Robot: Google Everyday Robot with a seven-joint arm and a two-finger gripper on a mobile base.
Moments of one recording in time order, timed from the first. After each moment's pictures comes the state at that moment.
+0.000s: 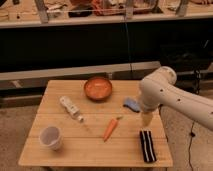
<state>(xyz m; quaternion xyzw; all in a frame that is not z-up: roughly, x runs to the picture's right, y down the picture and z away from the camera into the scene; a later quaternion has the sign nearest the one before) 0.177 0.123 0.711 -0.27 -0.02 -0.05 0.96</state>
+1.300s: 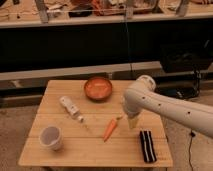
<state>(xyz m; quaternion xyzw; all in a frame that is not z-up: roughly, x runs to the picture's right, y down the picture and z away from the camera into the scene) 0.110 0.153 0.757 -0.26 -0.09 -0.16 0.95</state>
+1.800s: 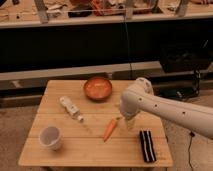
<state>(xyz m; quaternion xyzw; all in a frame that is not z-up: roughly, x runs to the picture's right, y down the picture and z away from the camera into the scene) 0.093 0.165 0.769 -0.27 -0.12 -0.20 0.94</state>
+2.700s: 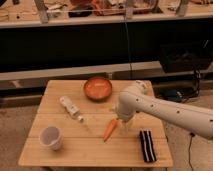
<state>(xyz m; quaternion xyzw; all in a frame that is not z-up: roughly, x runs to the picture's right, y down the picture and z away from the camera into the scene) 0.076 0.181 0.780 -0.27 -0.17 -0.27 0.91</state>
